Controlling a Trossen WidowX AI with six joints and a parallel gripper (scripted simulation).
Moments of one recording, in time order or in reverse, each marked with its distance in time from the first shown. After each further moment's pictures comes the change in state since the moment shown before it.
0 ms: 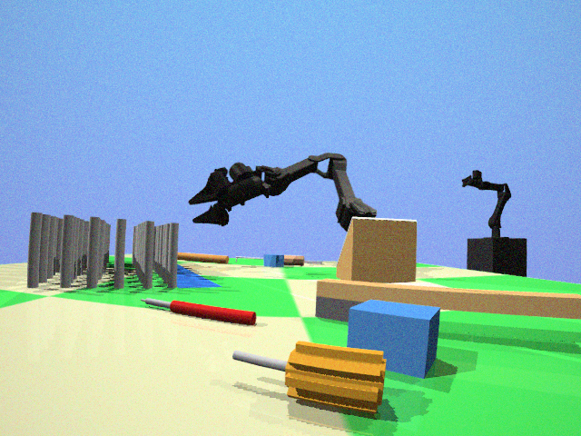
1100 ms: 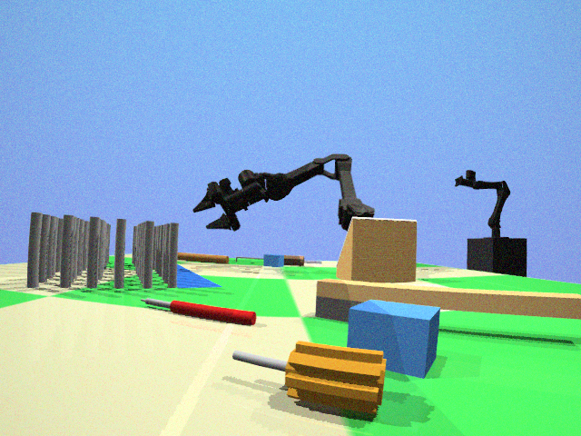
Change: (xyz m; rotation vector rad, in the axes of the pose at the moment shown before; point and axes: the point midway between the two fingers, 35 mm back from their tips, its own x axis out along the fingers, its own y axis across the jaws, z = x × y) arm -0.028 -0.106 0.032 0.221 -0.137 -0.294
